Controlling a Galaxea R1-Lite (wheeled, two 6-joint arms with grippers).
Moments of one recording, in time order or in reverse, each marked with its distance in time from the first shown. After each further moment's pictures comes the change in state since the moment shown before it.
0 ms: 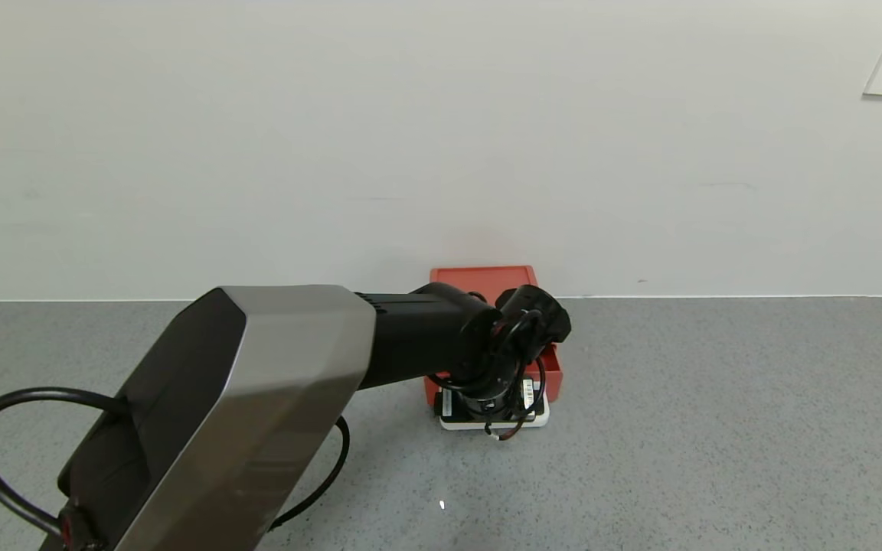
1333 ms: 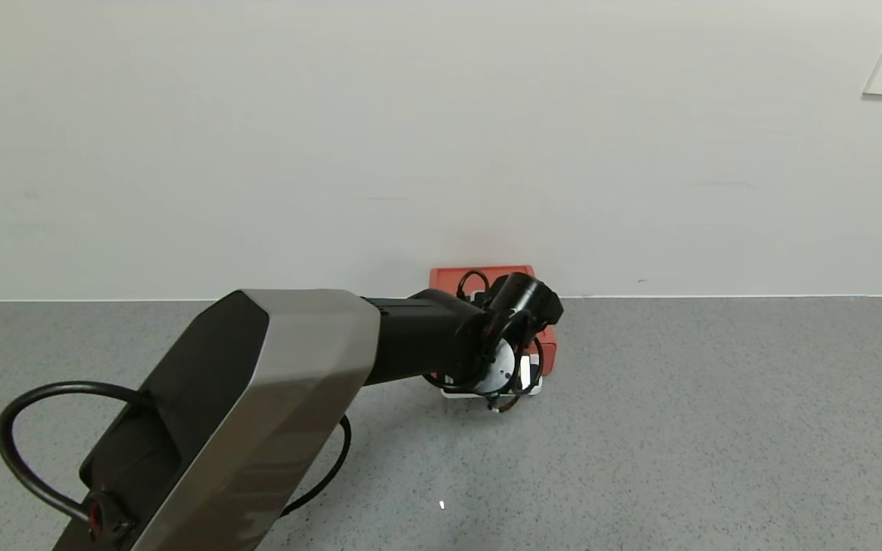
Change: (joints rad) left arm 0.041 0.032 -0.002 -0.220 0.128 0.117; right arm 0.000 0.000 0.000 0.000 0.001 0.000
